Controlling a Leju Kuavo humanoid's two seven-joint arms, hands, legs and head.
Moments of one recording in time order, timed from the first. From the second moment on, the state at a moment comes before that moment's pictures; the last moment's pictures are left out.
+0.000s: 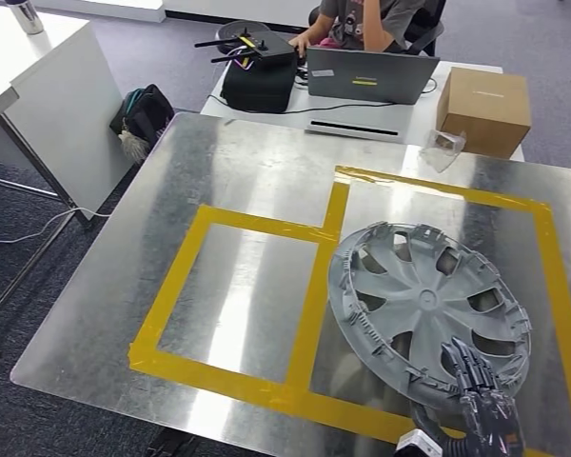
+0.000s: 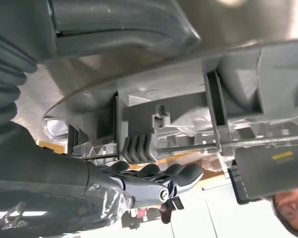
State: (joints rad) left arm -0.12 -0.16 0.39 -0.24 -0.88 0.01 -0.32; right arm 0.49 -0.34 0.30 -1.85 0.93 -0.46 0.08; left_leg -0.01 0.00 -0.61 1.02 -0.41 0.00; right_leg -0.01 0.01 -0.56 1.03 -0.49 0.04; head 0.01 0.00
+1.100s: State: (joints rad) left arm -0.12 -0.16 0.43 -0.24 -0.84 0.02 -0.34; right arm 0.54 -0.30 0.40 -2.01 1.00 -0.66 0.06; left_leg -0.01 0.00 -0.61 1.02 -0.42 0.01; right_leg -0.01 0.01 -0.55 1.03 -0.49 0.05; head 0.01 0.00
